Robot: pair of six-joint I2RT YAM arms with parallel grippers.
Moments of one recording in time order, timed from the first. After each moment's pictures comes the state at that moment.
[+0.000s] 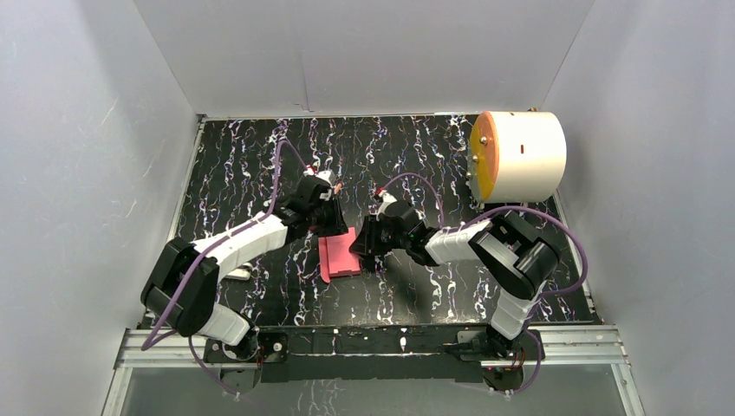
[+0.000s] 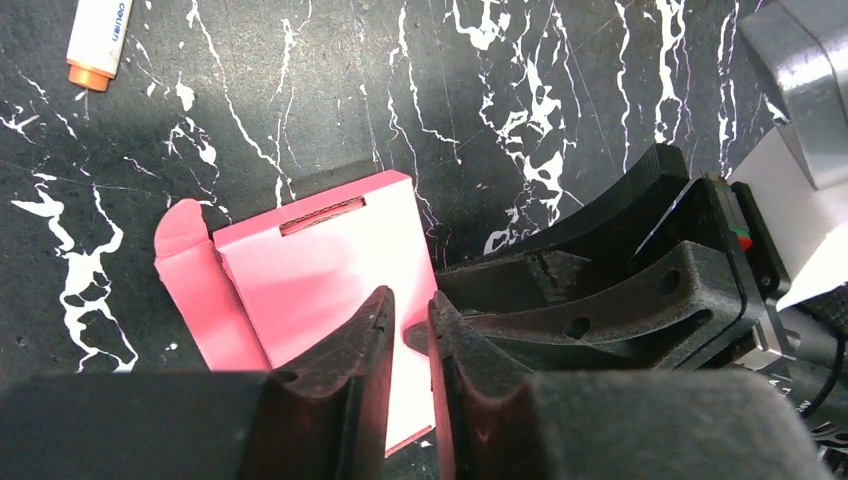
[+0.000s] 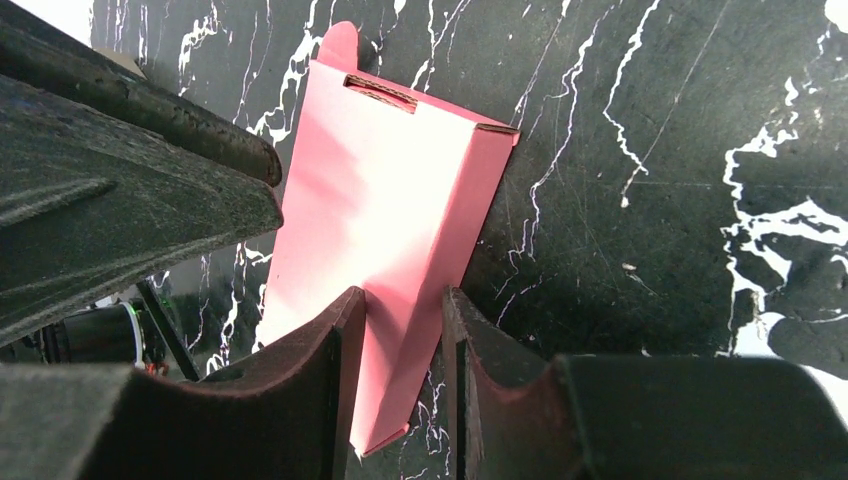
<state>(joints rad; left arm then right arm) -0.60 1.47 0.87 -0.26 0.07 -0.60 0.82 1.76 0.72 0.46 -0.28 0.72</state>
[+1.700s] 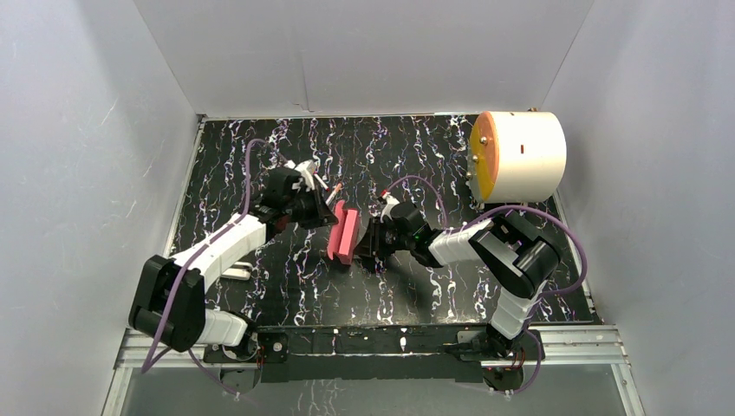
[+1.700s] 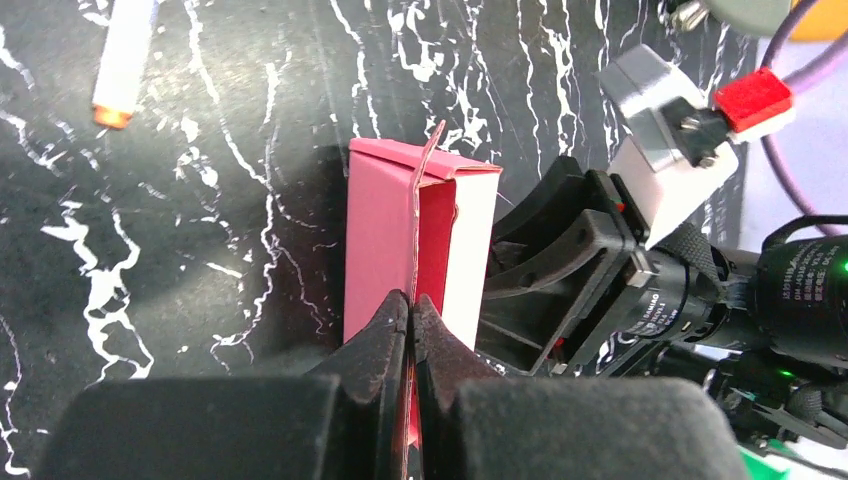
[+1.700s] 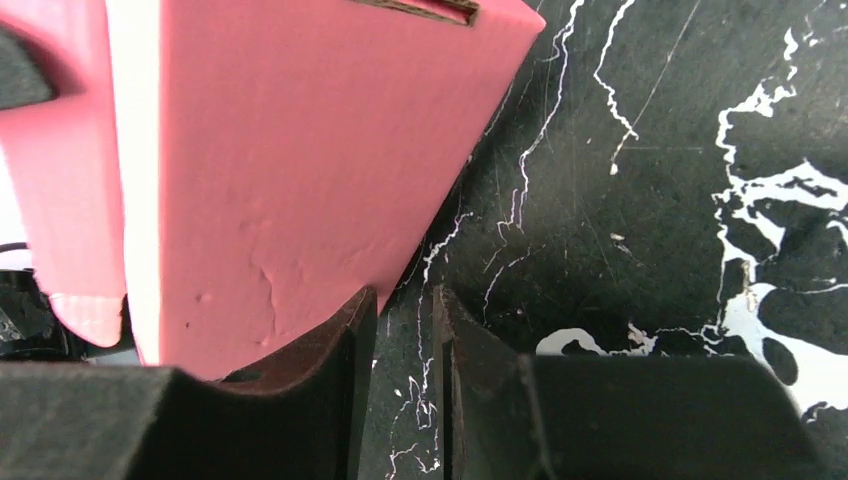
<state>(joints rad) -0.40 1.35 0.80 -0.20 0.35 -0.61 0.79 1.76 0.67 0.52 -0.35 0.74</state>
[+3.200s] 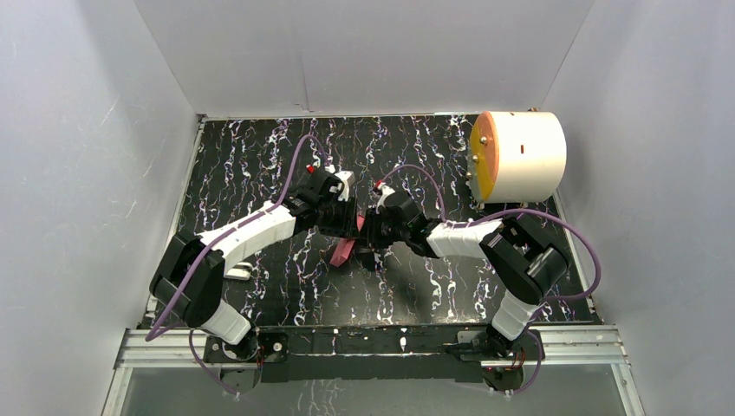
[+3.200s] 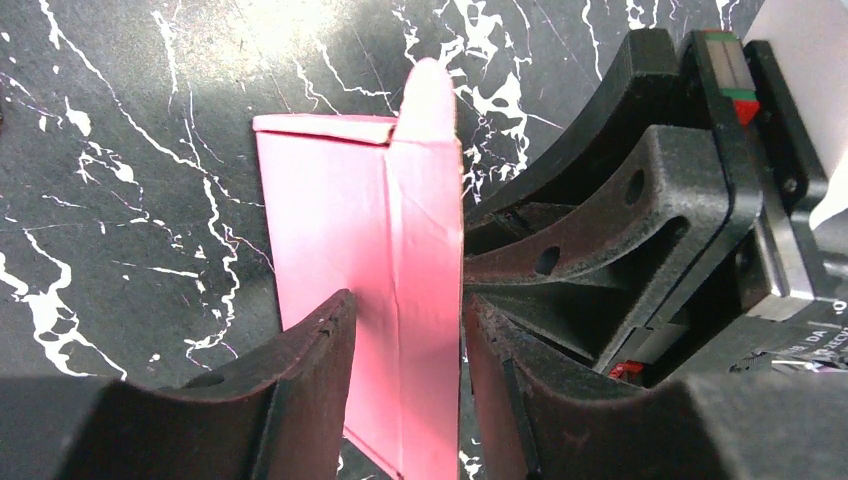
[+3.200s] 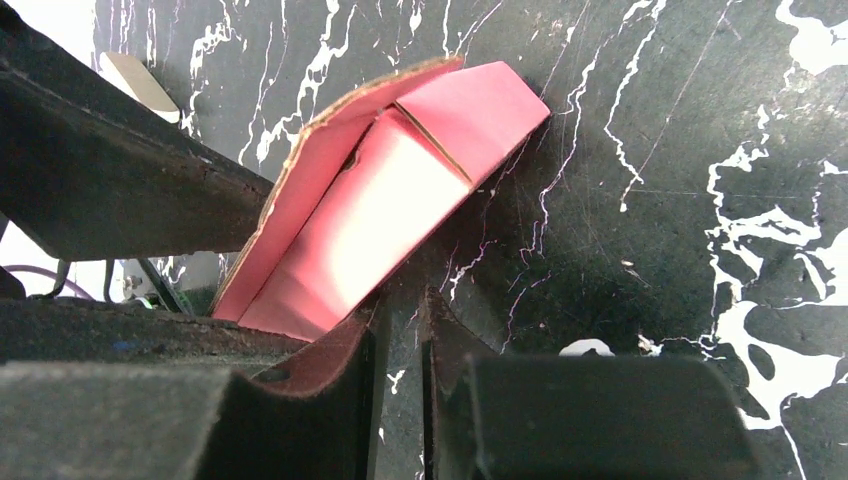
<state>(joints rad) -0.64 1.53 1.00 -0.41 0.20 -0.41 0.81 1.70 0.79 0.30 -0.30 0.70</state>
